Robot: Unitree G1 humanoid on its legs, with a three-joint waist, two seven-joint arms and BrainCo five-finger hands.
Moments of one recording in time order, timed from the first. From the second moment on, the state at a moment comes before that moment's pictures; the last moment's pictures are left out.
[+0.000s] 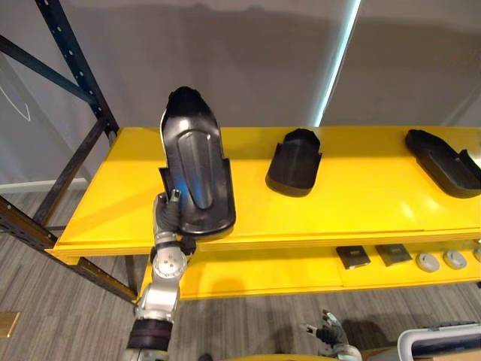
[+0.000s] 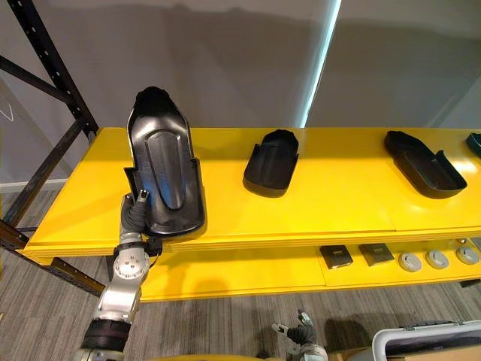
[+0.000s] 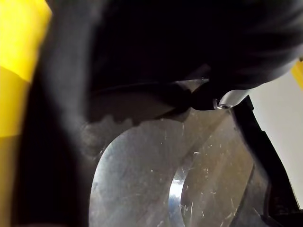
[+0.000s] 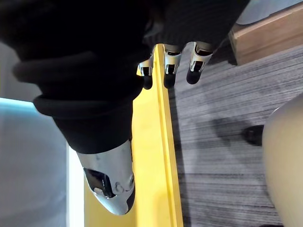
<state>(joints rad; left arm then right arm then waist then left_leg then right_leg) -0.13 0.15 0.05 0.19 0.29 0.02 0.37 0.18 -0.03 -0.04 0.86 0.03 -0.11 -0.11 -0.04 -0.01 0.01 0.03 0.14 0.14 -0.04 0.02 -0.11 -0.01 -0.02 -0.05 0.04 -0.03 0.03</state>
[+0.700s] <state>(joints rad) -0.43 0.26 0.12 0.48 0.32 0.10 0.38 0.16 -0.03 -0.03 0.88 0.01 -0.11 -0.08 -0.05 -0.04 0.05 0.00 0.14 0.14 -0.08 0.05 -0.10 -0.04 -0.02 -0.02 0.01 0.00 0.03</state>
